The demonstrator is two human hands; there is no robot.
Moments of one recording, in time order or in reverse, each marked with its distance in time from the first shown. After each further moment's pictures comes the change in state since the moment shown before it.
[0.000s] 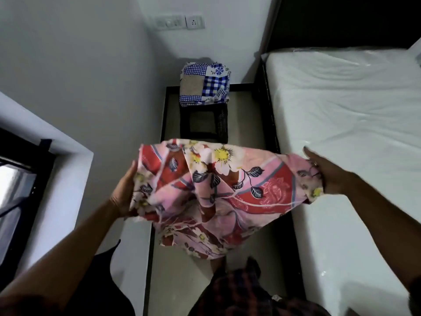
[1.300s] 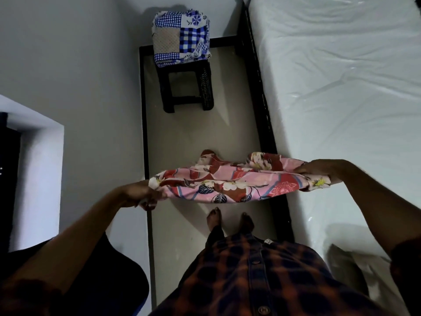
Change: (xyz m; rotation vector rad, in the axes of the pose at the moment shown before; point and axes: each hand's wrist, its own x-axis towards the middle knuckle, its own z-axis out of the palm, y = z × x) left_hand 0.034 -0.070 -0.030 0.843 -0.169 -0.305; right_hand 0.014 0.114 -0.079 -0.538 0.155 0.323
